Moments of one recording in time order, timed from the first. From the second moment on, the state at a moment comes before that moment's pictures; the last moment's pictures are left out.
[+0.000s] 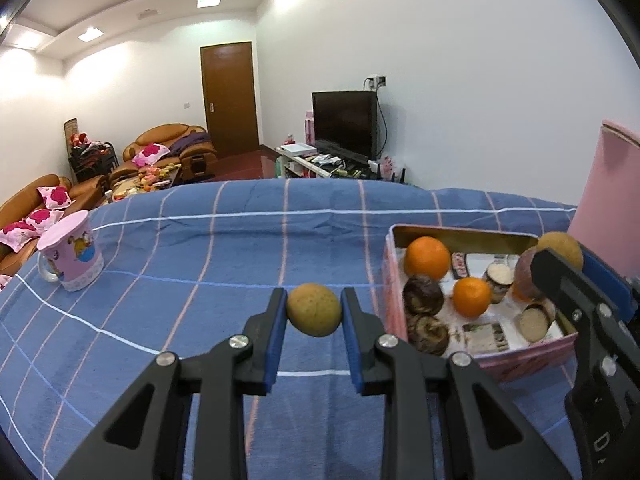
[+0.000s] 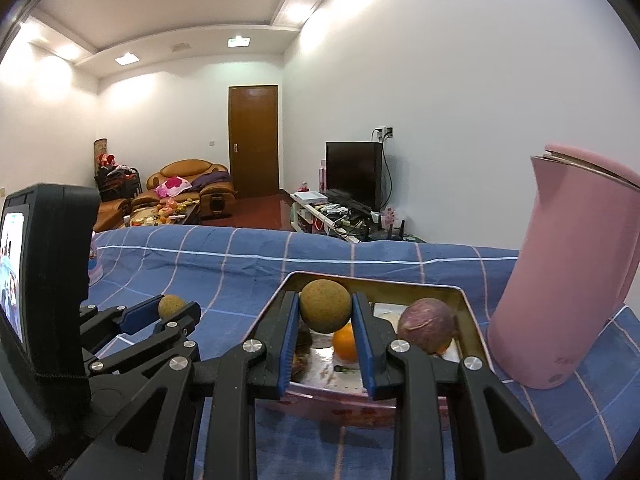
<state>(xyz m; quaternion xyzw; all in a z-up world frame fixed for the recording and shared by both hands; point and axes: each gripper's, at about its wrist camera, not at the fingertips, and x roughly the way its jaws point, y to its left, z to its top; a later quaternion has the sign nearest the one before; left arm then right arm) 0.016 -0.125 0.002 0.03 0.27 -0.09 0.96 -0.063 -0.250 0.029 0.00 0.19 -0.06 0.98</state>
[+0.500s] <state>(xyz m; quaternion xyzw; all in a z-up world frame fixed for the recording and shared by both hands) 0.020 -0.180 0.009 0.04 0.27 -0.14 0.95 -0.072 -0.297 0.040 0.00 0.17 -0.12 0.98</state>
